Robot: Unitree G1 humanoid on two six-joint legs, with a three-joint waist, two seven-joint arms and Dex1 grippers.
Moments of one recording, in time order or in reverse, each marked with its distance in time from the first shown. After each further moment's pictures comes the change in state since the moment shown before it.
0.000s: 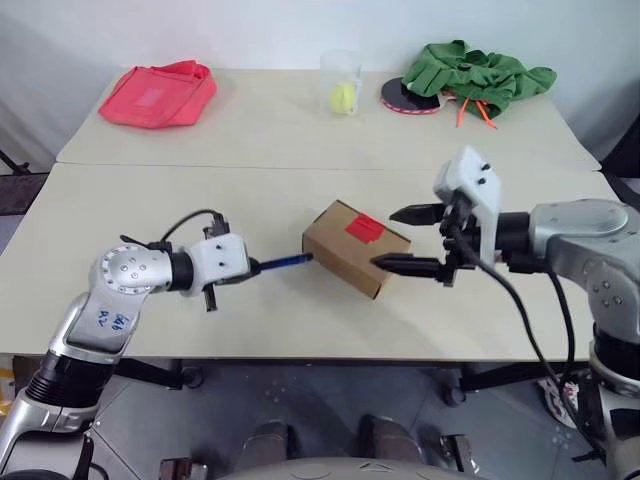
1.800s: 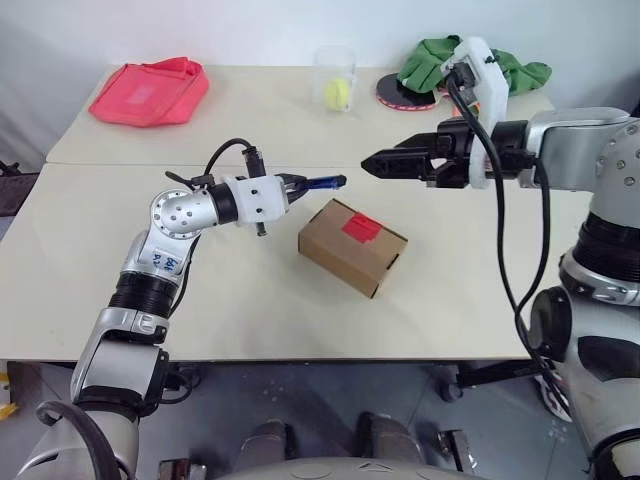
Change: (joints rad) left arm -0.442 -0.272 -0.065 0.655 0.161 -0.715 0.213; right arm -0.442 0.301 -0.126 0.405 0.087 0.332 -0.404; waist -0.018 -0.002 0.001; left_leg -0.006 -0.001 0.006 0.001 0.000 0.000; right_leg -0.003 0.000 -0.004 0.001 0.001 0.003
